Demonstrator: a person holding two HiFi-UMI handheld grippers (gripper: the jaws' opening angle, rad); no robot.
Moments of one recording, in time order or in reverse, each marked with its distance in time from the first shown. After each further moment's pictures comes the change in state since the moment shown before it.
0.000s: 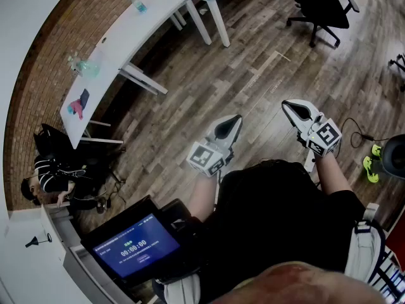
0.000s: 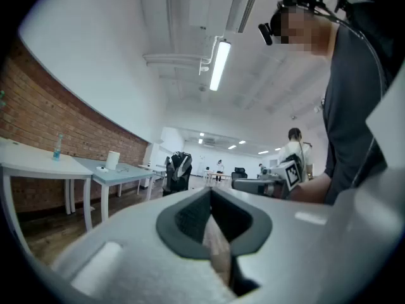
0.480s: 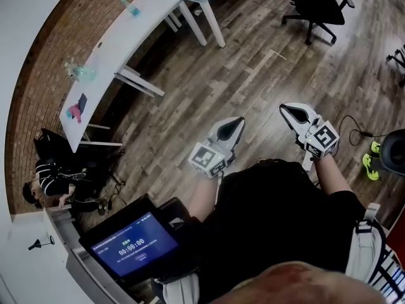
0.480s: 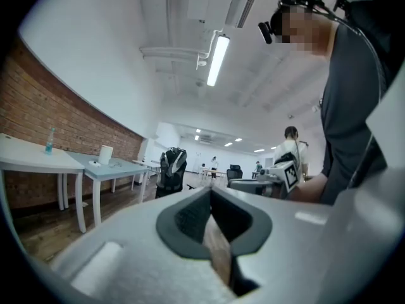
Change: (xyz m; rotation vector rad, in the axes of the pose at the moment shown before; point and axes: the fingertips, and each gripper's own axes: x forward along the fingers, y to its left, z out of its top) left arm 0.030 -0.024 -0.010 -0.021 0.034 -0.017; right arm -0.022 -0.012 -0.009 0.001 0.012 0.014
